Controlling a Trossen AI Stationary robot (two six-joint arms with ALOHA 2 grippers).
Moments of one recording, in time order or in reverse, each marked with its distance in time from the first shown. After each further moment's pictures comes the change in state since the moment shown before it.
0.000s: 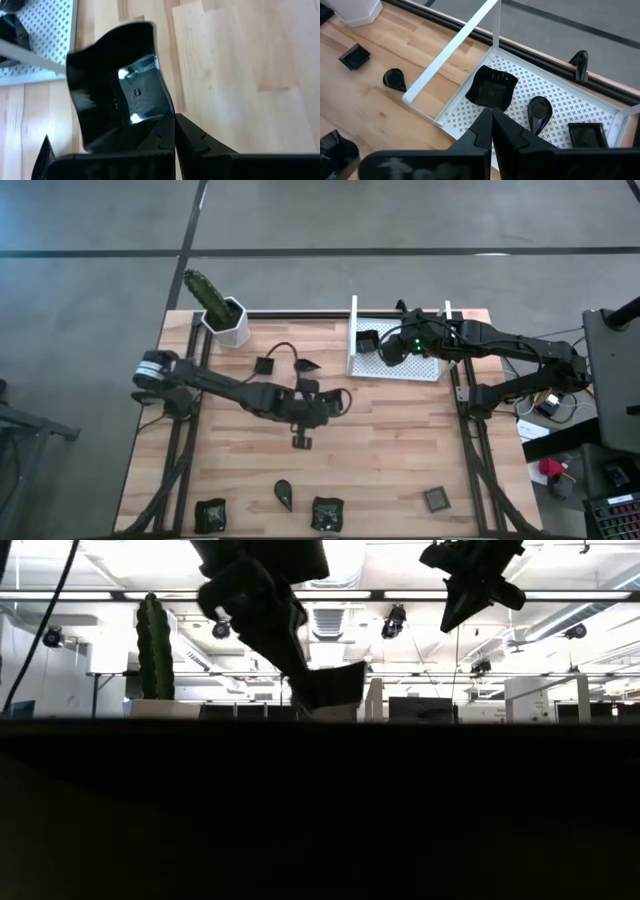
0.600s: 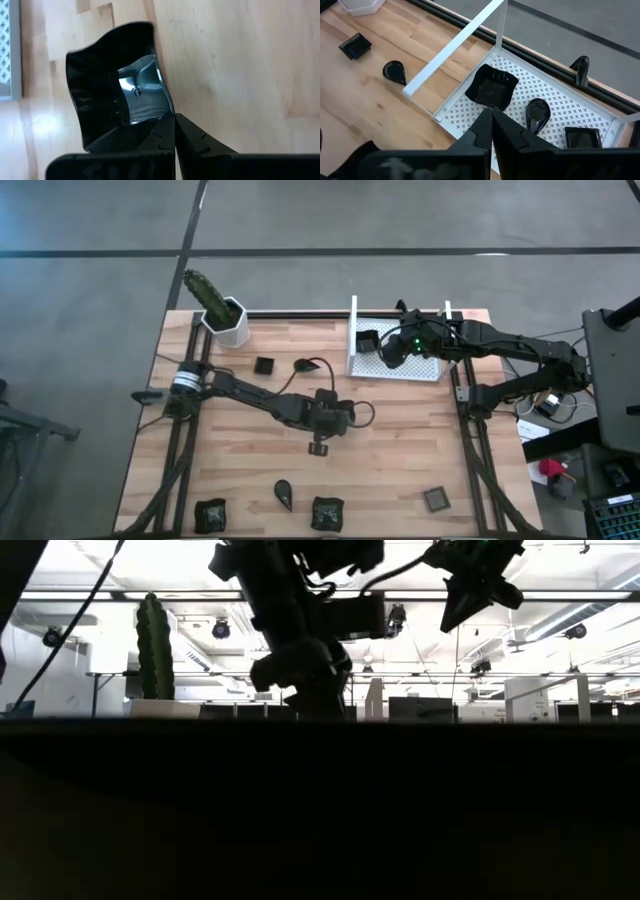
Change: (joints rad) left arm 0.001 0.285 0.178 0.000 0.024 0.035; right arm 0.000 -0.001 0.000 -0.001 -0.014 -0.062
